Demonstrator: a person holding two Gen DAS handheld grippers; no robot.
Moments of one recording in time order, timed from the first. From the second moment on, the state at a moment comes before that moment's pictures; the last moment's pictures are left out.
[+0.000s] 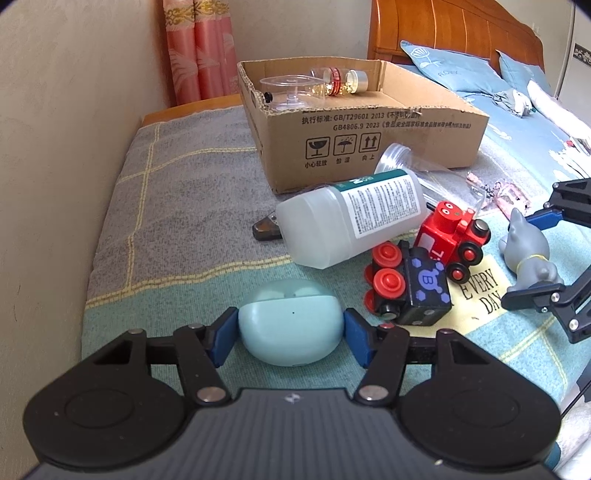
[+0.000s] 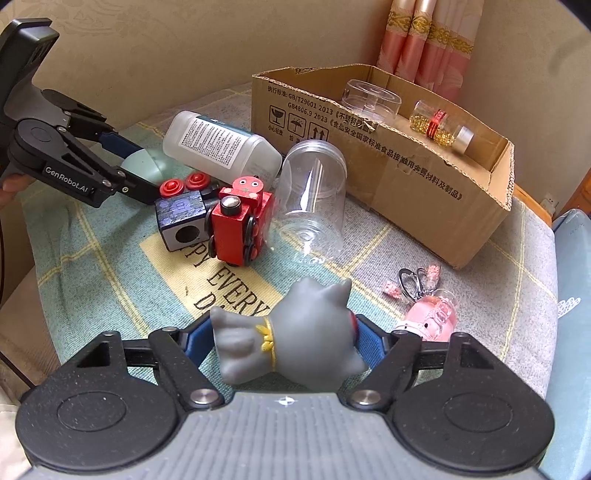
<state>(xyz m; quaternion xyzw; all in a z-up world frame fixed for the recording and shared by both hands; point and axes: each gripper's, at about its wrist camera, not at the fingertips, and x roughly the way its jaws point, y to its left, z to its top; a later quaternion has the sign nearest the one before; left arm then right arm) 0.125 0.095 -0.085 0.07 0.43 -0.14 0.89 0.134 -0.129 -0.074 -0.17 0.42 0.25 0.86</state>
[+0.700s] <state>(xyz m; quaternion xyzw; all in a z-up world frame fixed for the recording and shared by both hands) 0.108 0.084 -0.002 0.06 0.37 -0.12 0.92 0.130 -0.139 -0.030 -0.17 0.41 0.27 0.85</state>
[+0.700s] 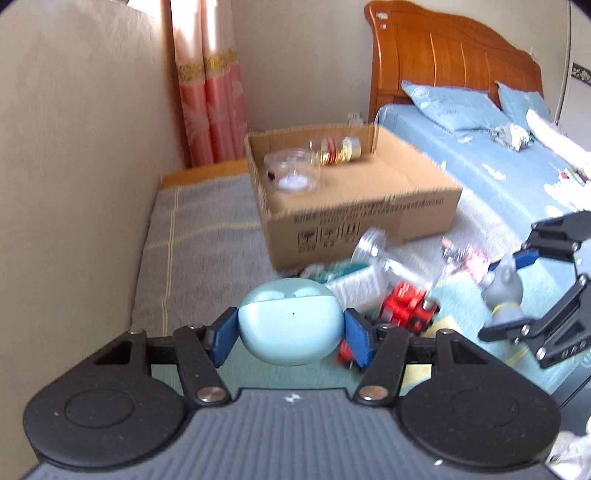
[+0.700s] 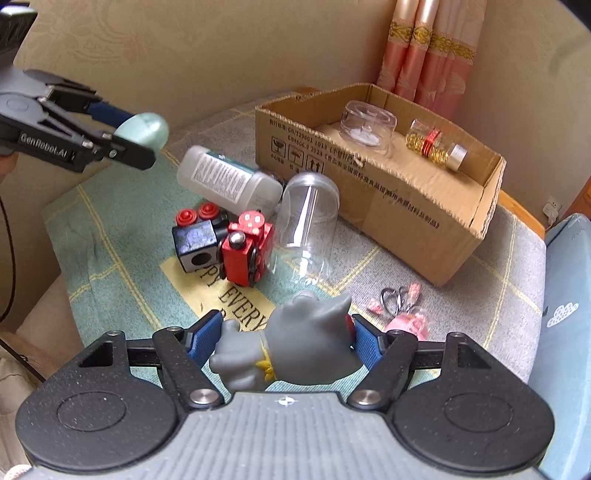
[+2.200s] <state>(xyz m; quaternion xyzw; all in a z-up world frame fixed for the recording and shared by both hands) 0.157 0.062 0.001 0.02 0.32 -0.08 0.94 0.229 -0.166 0.053 -0.11 0.37 0.18 0.91</state>
